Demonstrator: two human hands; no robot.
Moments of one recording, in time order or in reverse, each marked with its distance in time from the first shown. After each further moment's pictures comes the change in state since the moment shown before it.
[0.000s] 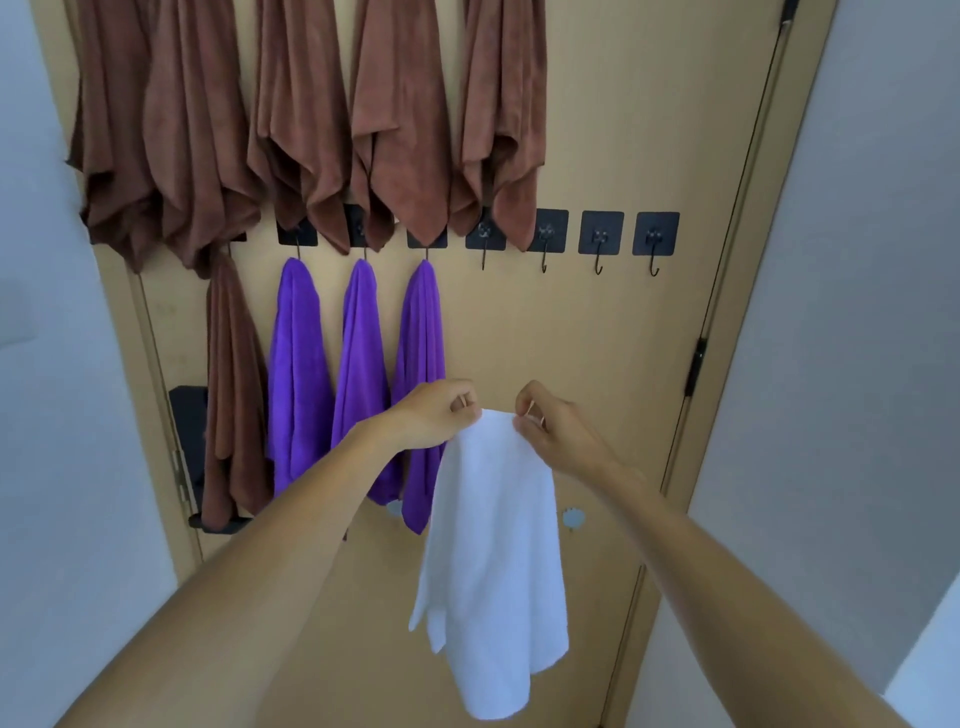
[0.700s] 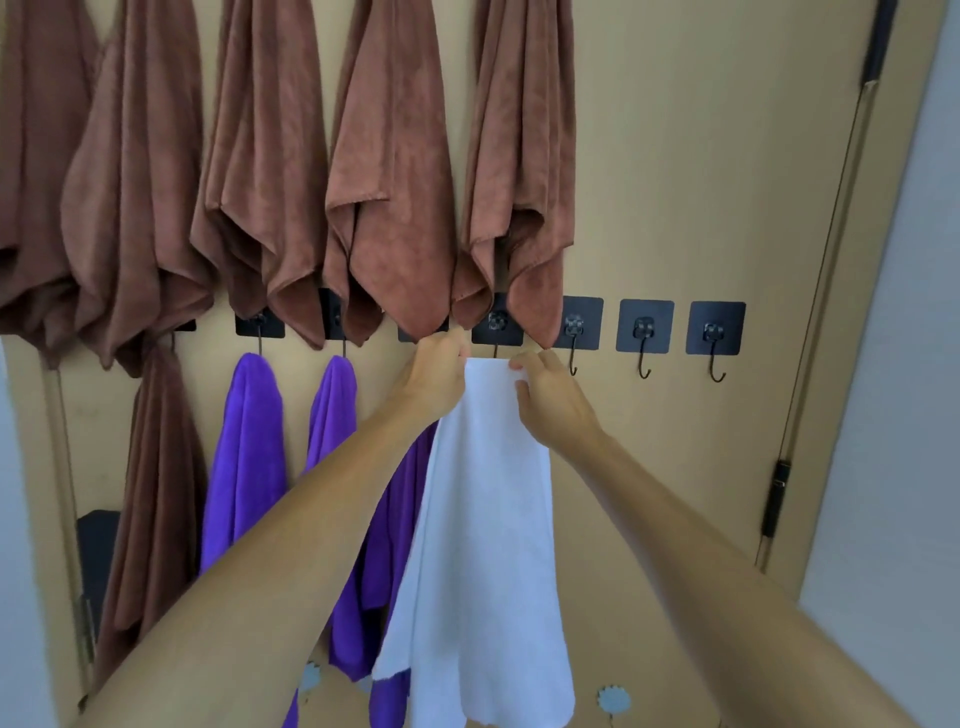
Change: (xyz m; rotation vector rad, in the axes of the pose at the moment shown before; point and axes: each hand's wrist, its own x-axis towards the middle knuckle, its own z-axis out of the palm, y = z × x) left_hand 0.212 -0.027 -0.086 0.197 0.580 0.138; right_hand 0.231 0.039 -0.011 -0.303 0.237 -0.043
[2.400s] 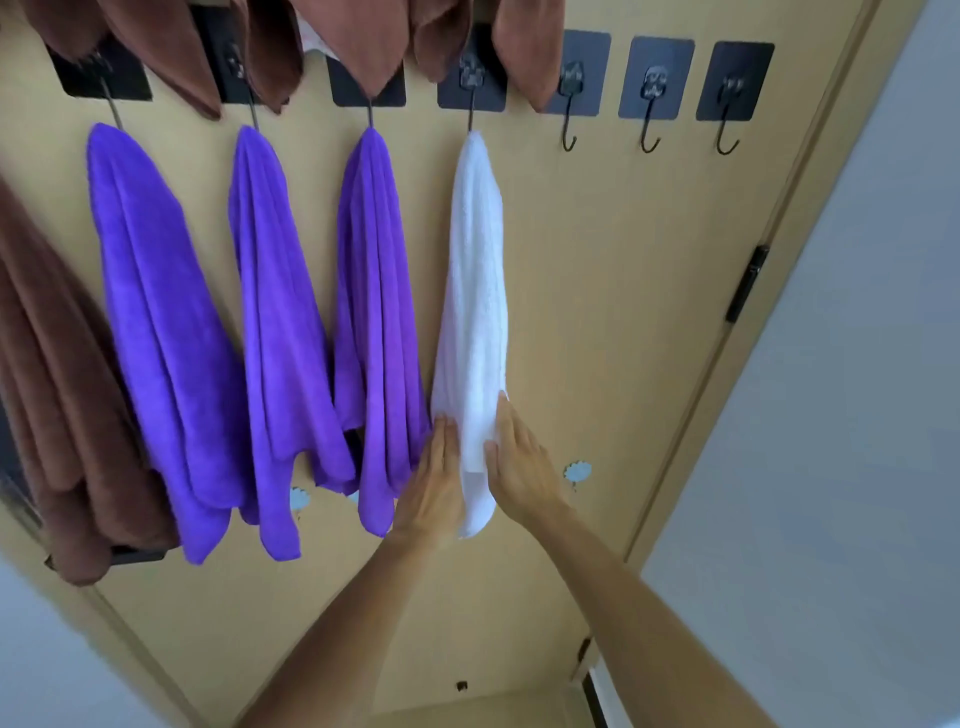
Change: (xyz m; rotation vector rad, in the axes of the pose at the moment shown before) left_hand -0.266 -0.076 0.178 -0.067 -0.495 -0.214; right_hand -0.225 0.002 0.165 0.070 -0.277 0.361
